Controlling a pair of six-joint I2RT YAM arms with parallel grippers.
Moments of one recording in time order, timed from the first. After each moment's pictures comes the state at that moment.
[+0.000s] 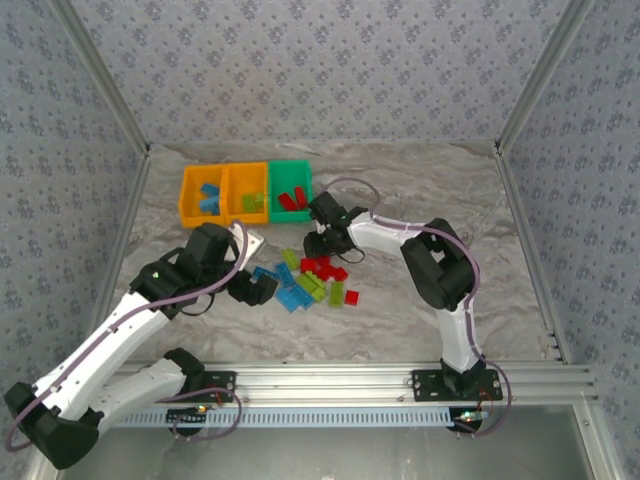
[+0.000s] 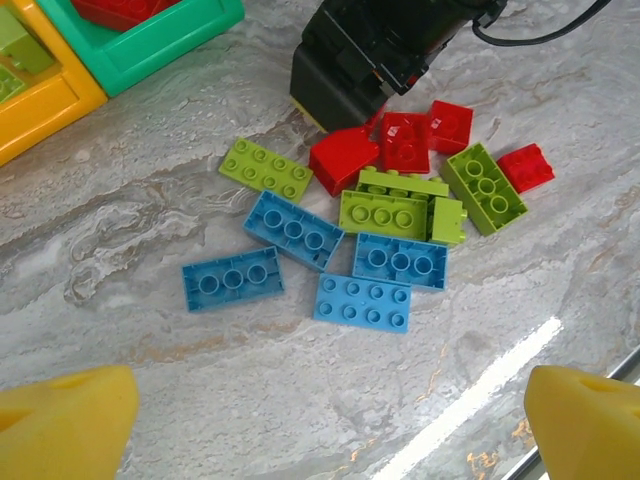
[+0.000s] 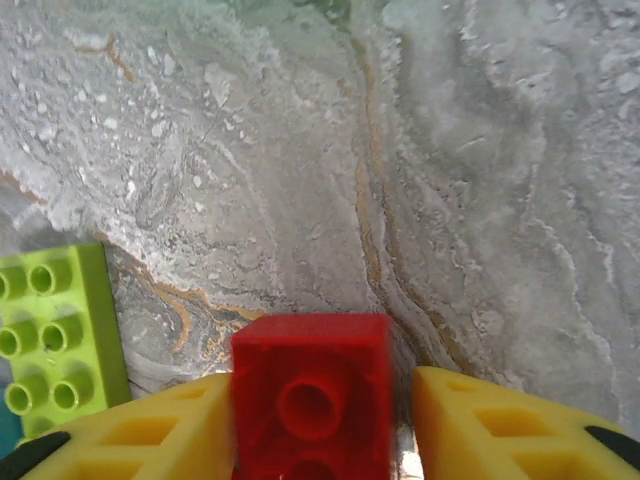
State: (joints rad) left arm -0.64 0.89 0.91 -0.87 0.06 -0.03; right arm 0.70 2.04 1.40 -0.47 -0.06 0.41
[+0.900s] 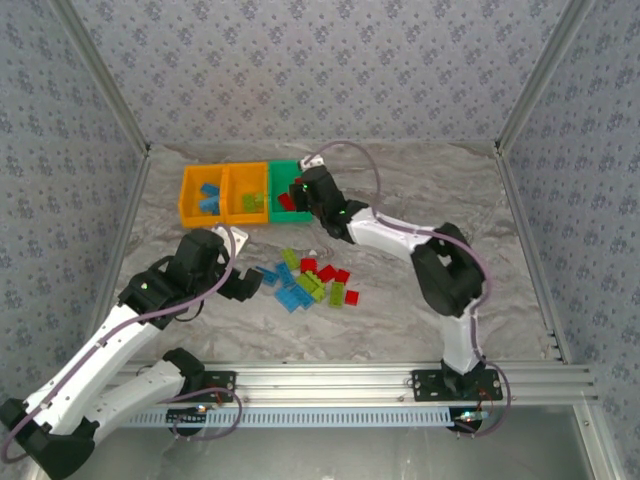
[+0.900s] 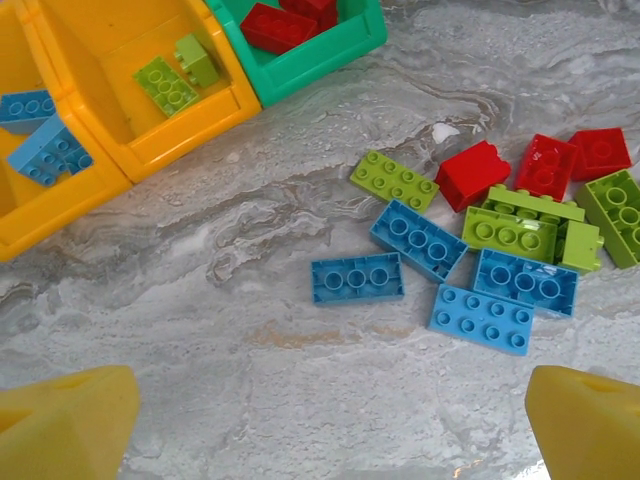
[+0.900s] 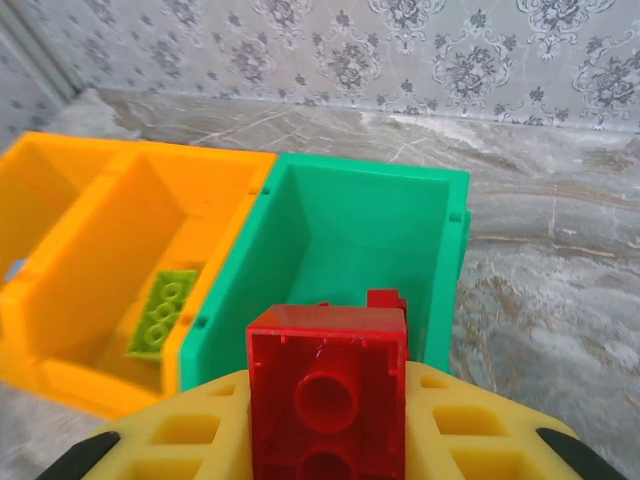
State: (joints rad) left arm -0.64 0.81 0.89 -0.88 -0.17 -0.03; right arm 0.74 2.02 1.49 0.07 0.27 0.29
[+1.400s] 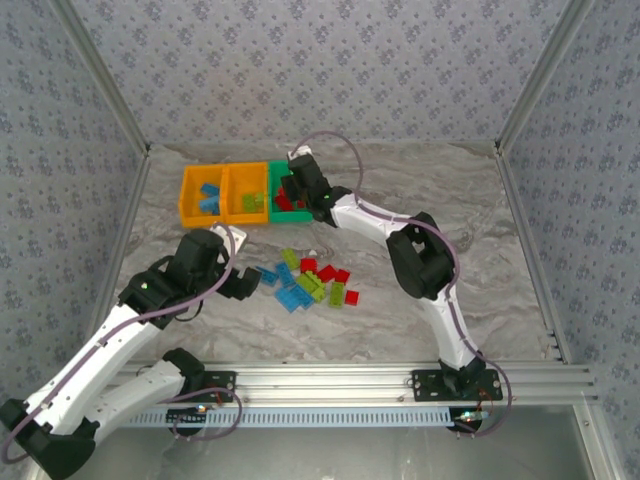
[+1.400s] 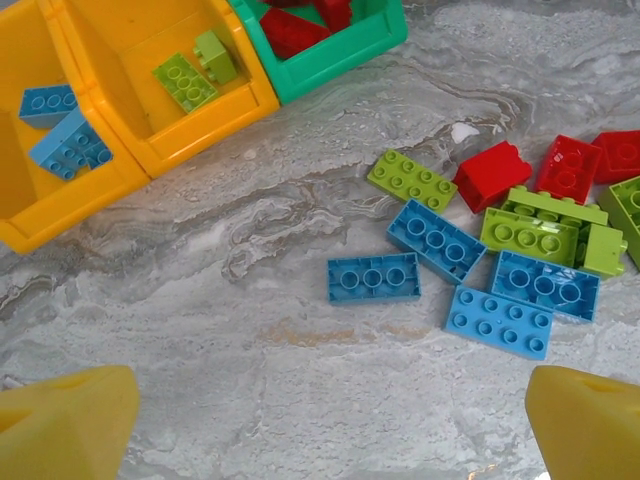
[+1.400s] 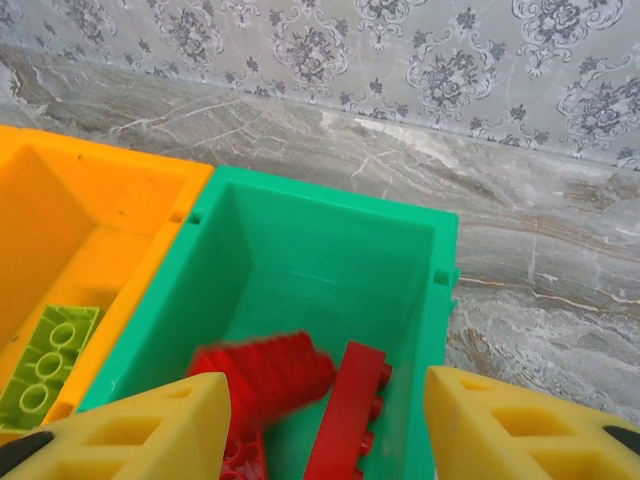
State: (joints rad) left arm -0.63 0.81 0.89 -0.88 -0.20 -0.05; right arm 0.71 2.21 1.76 -0.08 0.32 0.20
